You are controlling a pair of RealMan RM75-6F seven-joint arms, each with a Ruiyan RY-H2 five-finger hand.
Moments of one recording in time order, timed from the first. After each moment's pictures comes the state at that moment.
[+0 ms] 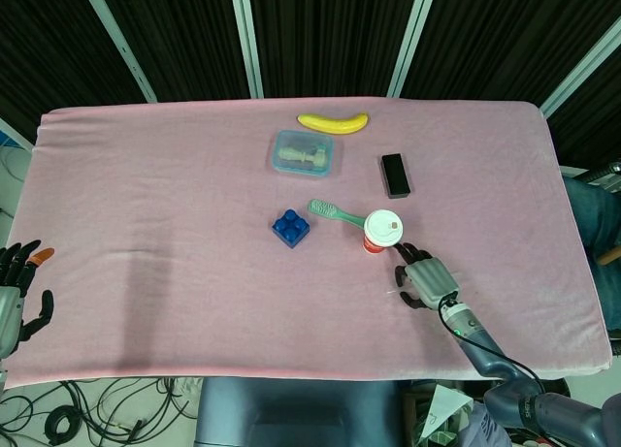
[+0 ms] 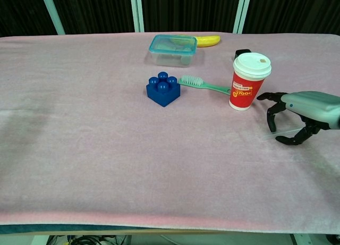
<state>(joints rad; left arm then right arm) -0.09 -1.14 -0.07 -1.61 1.49 1.52 -0.01 0.57 -1.56 0.05 -1.20 -1.40 0.92 -0.01</state>
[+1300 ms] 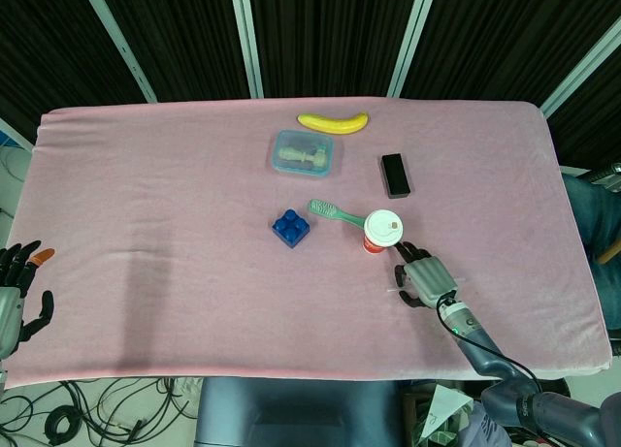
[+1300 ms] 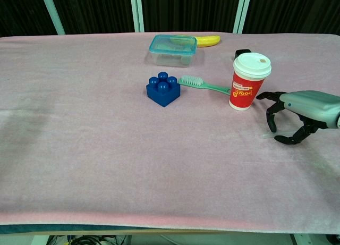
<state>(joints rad) -0.08 -1.14 -0.06 -1.61 1.49 1.52 -0.01 0.58 -1.56 0.06 -1.20 -1.38 0.92 -0.04</state>
